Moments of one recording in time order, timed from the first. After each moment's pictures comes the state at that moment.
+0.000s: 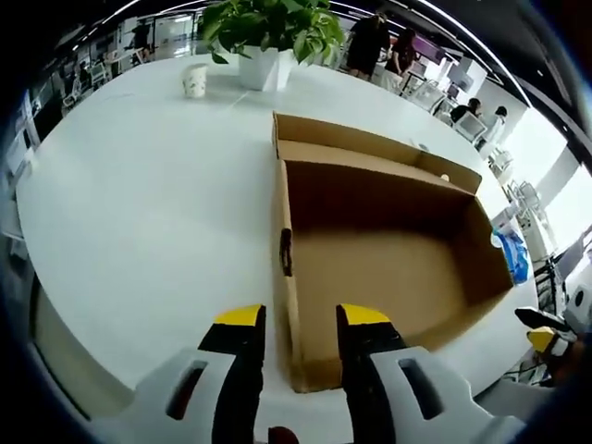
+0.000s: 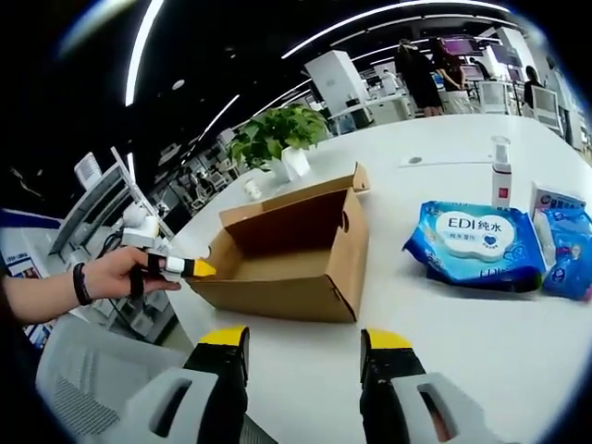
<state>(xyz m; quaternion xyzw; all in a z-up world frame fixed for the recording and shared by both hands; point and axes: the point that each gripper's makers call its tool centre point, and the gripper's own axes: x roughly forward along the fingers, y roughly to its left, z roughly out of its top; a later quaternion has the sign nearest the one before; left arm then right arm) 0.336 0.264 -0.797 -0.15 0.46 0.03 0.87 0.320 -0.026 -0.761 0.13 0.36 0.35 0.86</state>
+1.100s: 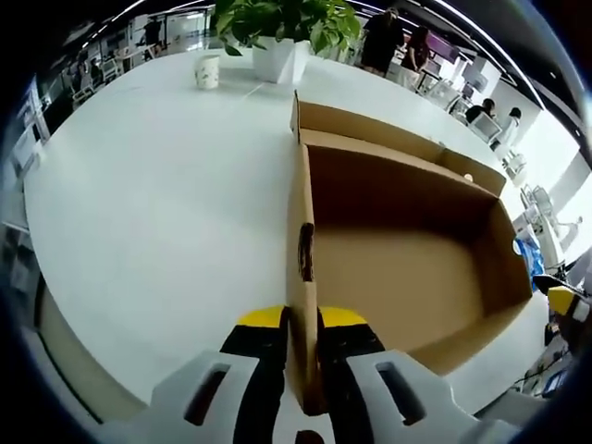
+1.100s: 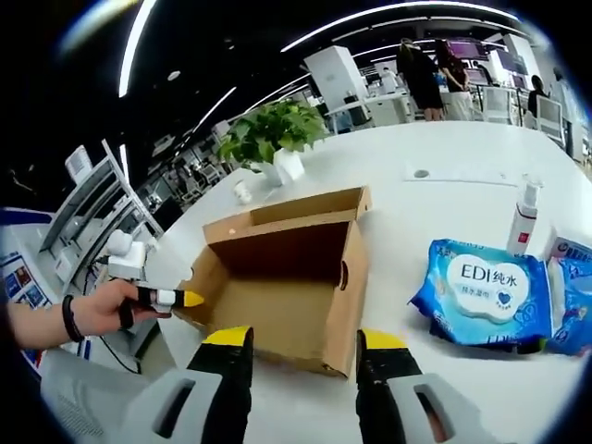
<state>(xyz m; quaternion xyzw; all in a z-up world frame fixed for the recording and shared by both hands) 0.343 0.275 -0.810 -0.15 0.46 0.07 0.87 0.393 0.003 -0.745 0.10 0.37 0.33 0.86</state>
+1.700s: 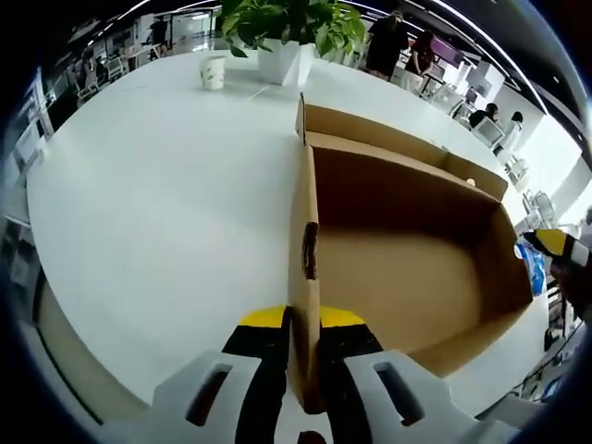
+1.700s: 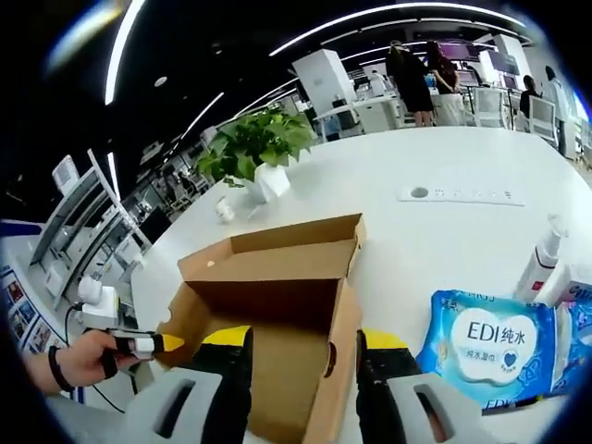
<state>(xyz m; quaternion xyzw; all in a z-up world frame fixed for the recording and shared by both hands) 0.344 0.277 -0.810 -0.16 0.46 0.08 0.87 0.449 0.026 -0.731 0.11 0.37 0.31 0.87</state>
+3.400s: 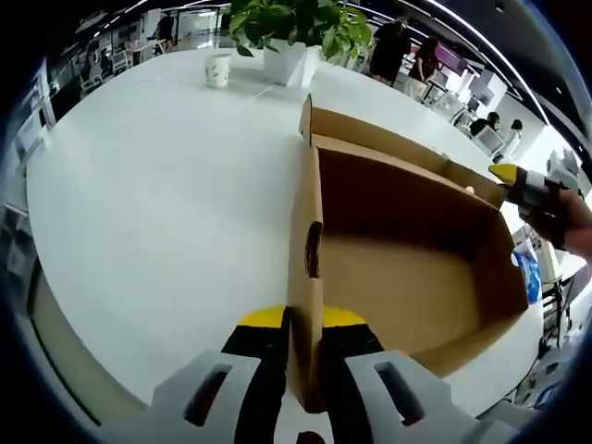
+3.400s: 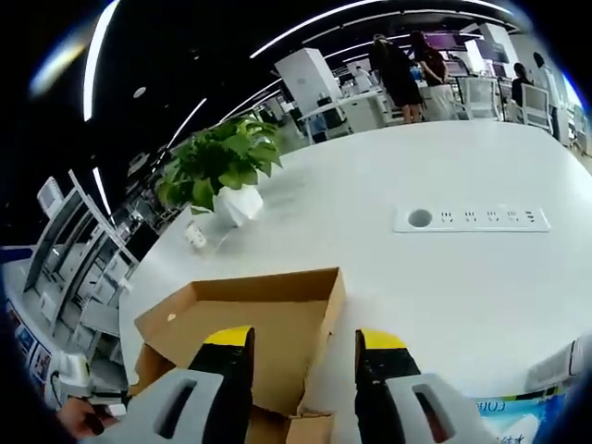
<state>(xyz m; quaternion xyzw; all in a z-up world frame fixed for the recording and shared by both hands) 0.345 0.277 -0.811 -0.17 0.45 0.08 0.87 0.586 0.040 -0.760 0.13 0.38 0.28 0.87</state>
